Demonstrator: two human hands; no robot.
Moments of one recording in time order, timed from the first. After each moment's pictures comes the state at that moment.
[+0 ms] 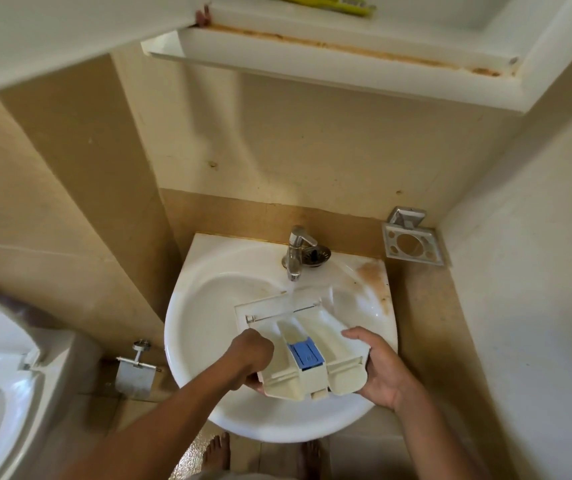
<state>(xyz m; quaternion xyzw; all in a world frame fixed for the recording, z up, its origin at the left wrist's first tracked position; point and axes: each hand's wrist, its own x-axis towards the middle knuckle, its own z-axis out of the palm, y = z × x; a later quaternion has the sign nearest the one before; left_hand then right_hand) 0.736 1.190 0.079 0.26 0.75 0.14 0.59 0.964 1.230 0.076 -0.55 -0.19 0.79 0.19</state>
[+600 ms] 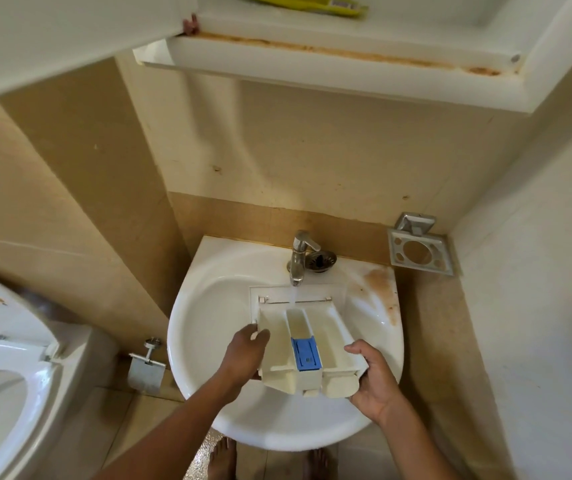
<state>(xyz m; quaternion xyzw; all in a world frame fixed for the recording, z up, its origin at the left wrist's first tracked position) 0.738 1.179 0.052 0.24 0.72 0.34 0.55 0.968 1.233 0.038 -0.54 -0.15 0.79 0.26</state>
